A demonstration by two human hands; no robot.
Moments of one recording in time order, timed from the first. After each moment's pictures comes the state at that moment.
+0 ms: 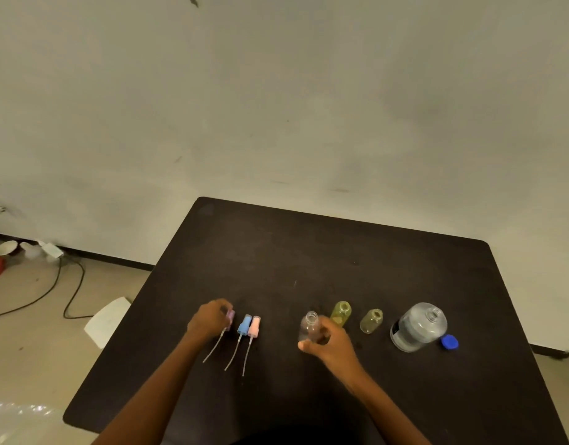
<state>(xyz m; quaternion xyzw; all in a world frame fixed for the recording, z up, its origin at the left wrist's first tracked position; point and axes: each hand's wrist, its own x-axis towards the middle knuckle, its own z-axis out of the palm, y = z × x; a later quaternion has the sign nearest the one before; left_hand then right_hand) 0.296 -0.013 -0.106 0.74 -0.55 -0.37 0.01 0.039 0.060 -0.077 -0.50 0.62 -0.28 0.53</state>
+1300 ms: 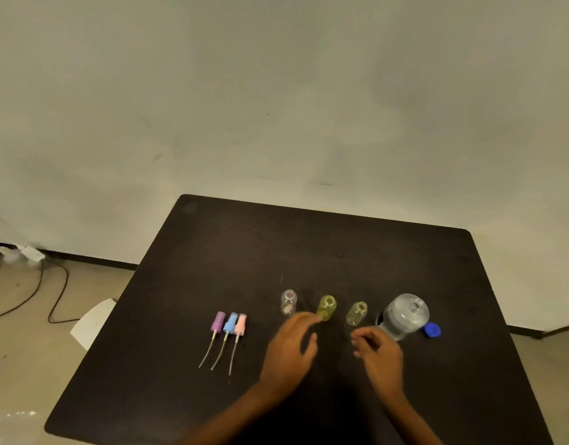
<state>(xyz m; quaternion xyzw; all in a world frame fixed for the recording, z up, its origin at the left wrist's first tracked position) 0.138 0.075 -0.071 0.52 -0.72 -0.36 0.30 -0.033 0.094 -0.068 -0.38 0.74 -0.40 0.38</state>
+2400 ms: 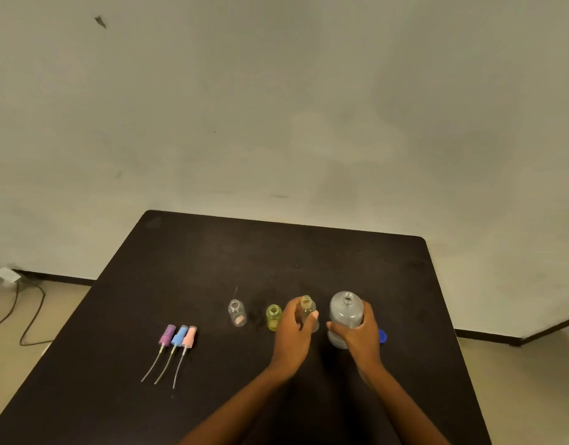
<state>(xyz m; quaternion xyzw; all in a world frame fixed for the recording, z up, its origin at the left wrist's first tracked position) 0.006 0.048 -0.057 0.60 -0.52 -0.49 0.36 -0.131 0.059 -0.075 -0.39 0.71 -0.44 0.39</state>
